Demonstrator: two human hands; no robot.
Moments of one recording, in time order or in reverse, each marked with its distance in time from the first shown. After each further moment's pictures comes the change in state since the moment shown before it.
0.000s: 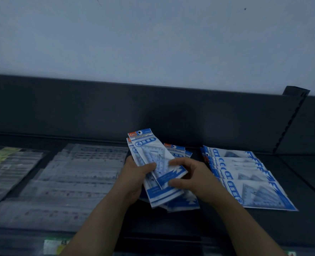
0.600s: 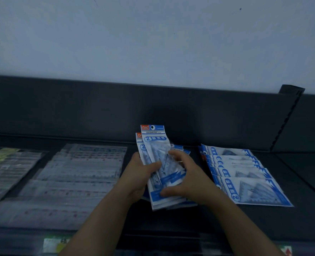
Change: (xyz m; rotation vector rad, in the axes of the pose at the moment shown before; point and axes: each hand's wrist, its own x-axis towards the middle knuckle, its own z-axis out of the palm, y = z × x) left_hand -0.004 0.003 0.010 0.071 -0.089 -0.003; right_hand -0.004 0.004 0.007 -0.241 -0.008 -0.102
